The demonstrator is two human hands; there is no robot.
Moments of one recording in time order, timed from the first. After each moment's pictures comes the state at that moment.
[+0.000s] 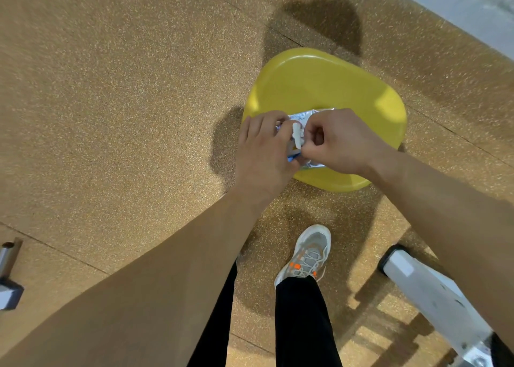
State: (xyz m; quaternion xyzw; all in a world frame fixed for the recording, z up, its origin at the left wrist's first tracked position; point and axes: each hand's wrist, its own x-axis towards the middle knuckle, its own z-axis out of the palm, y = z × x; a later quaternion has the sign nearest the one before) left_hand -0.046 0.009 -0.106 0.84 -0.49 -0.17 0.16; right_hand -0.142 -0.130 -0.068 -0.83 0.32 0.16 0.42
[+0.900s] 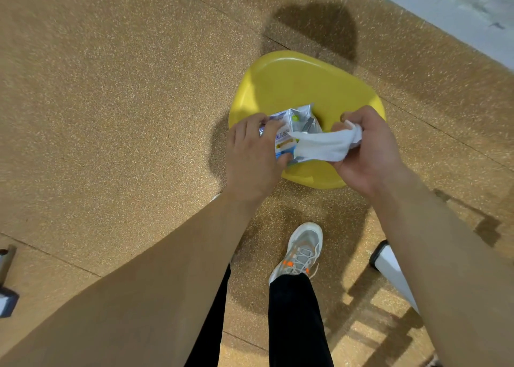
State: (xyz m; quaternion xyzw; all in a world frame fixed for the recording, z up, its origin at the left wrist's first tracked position) left_hand -0.059 0.004 -0.101 0.86 -0.46 -0.17 0.12; right_hand -0.175 -0.129 -0.044 -0.11 0.59 -0.15 0.78
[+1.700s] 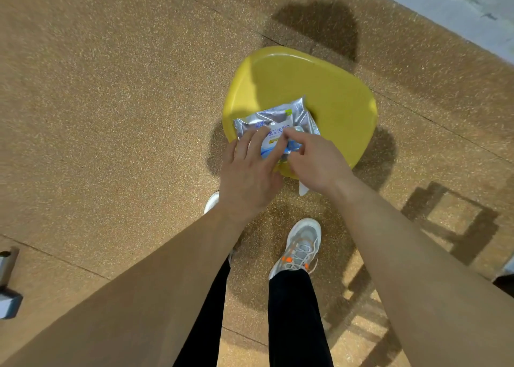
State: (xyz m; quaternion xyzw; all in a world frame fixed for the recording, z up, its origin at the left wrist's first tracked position) left_hand -0.073 0.036 -0.100 0.81 -0.57 -0.18 0.00; right_hand -0.169 -0.092 -0.055 -0.69 0.49 0.20 0.50
